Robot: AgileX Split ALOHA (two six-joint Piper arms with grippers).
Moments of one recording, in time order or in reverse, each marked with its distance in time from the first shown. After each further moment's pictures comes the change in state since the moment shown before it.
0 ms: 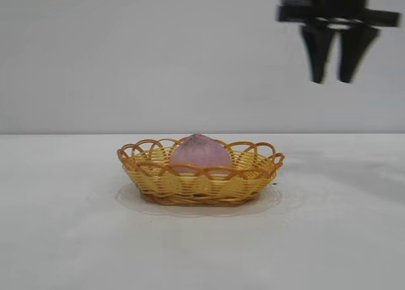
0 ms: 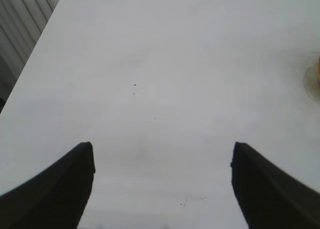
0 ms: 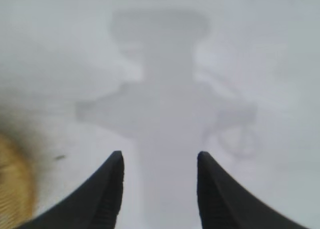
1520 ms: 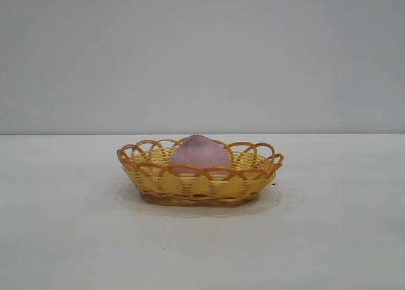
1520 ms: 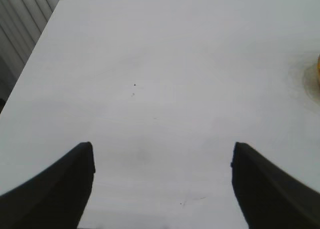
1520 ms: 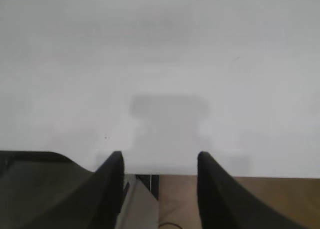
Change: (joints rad) left arm 0.000 0.000 0.000 0.000 0.000 0.000; right arm -0.117 -1.401 1.207 0.002 -0.077 -0.002
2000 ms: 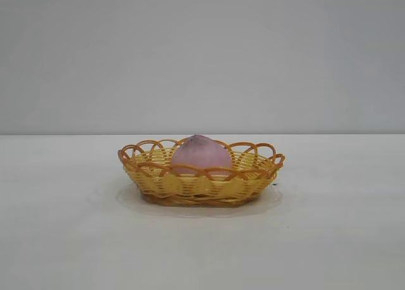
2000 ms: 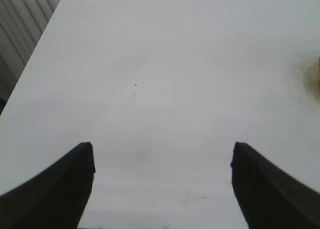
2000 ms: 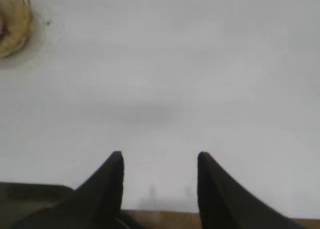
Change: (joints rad) left arm 0.000 -0.002 0.000 0.000 0.000 0.000; right arm 0.000 -0.426 0.051 0.006 0.005 -0.023
